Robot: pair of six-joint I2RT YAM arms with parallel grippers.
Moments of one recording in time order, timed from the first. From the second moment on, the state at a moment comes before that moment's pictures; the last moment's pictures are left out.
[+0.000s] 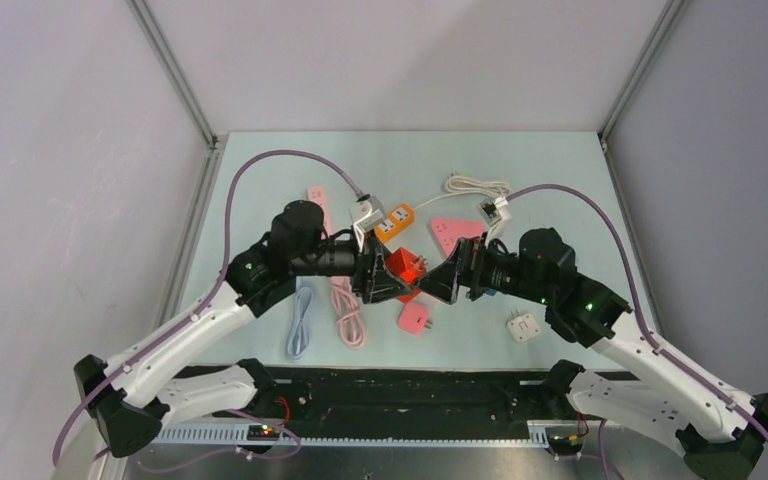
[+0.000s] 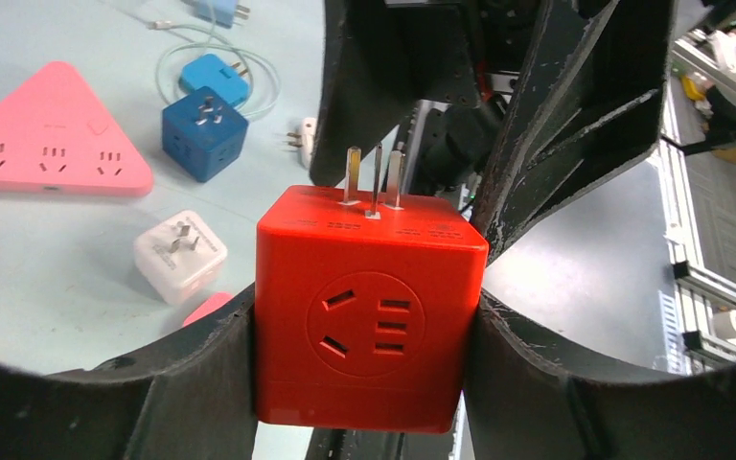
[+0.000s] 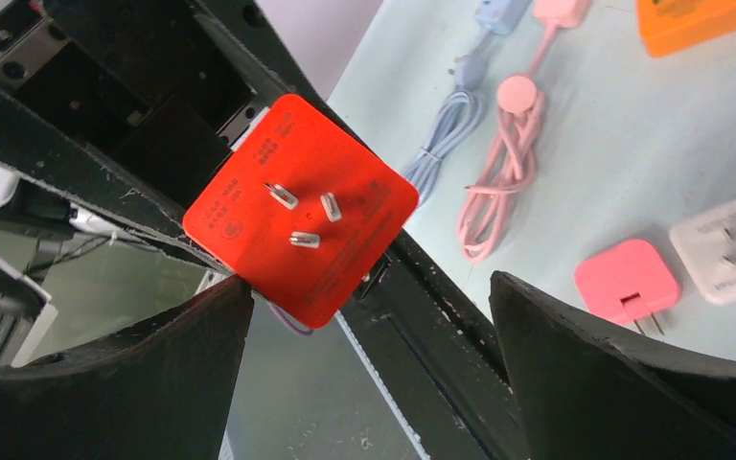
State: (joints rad) left arm -0.79 1.03 1.01 -0.30 0.62 -0.21; right arm 0.81 0.81 0.88 -0.32 -0.28 0.74
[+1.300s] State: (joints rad) left arm -0.78 0.97 1.02 -0.36 0.93 -0.24; right arm 0.88 0.89 0.89 -0.08 -0.66 0.49
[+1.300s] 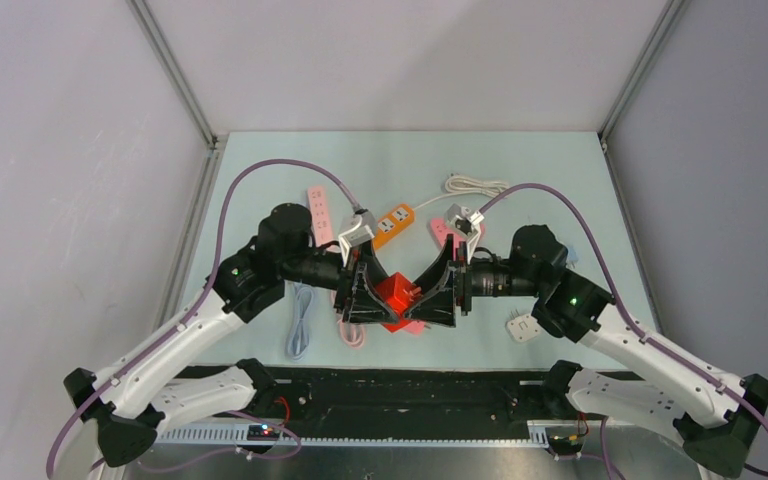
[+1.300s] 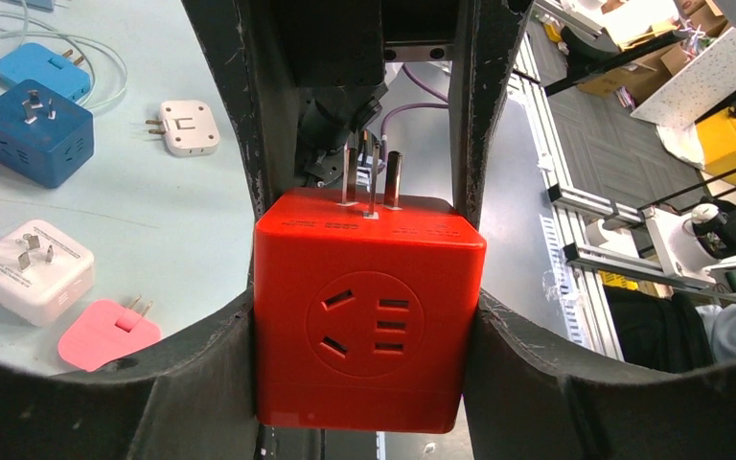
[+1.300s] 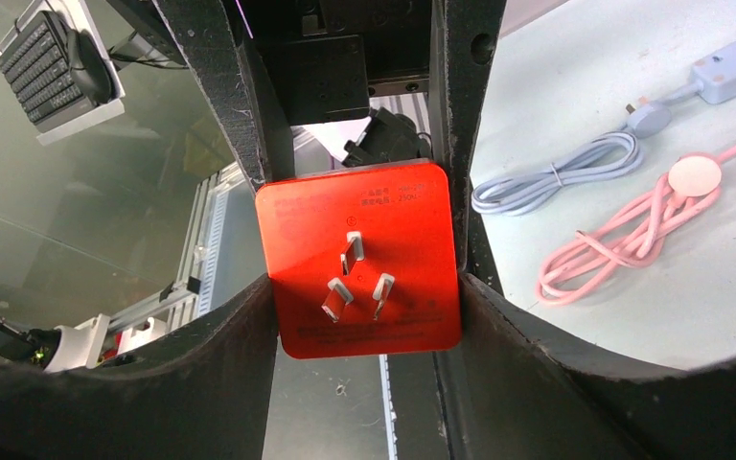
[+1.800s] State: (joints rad) left arm -0.78 0.94 1.04 -0.28 0.81 -0.31; right arm 0.85 0.87 0.89 0.02 -0.54 0.57
